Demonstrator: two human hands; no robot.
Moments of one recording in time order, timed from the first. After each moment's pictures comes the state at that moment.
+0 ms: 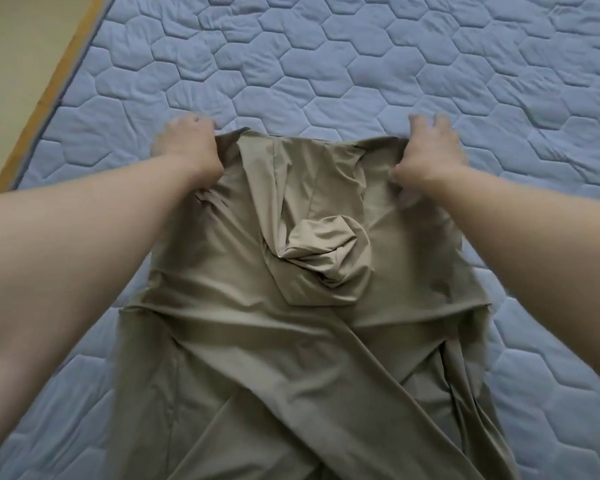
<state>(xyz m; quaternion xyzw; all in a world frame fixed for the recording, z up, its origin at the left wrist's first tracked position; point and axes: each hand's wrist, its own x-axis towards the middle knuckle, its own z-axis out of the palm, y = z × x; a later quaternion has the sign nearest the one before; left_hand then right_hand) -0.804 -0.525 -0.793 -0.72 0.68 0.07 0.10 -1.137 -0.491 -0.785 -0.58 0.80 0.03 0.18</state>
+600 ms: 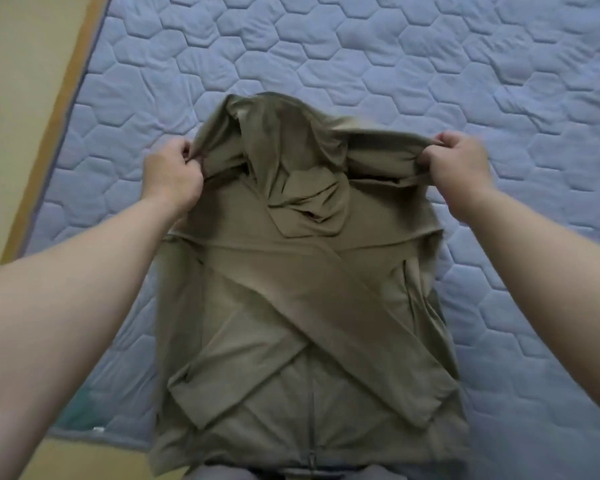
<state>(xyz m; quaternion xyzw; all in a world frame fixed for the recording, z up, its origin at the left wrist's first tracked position) -0.789 -0.372 -0.734 -0.77 0.60 0.18 -0.14 -1.170 -0.352 -0.728 -0.40 0.77 -0.31 0.40</state>
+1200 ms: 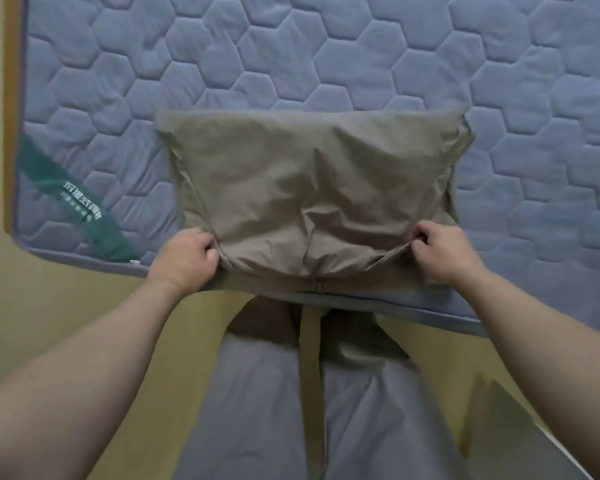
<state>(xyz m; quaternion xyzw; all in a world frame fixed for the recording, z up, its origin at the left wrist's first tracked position) -0.738 -0.021 -0.749 -0.65 0.67 0.30 0.17 -1.162 -0.007 -0.772 -0.55 0.72 0.11 0.41</state>
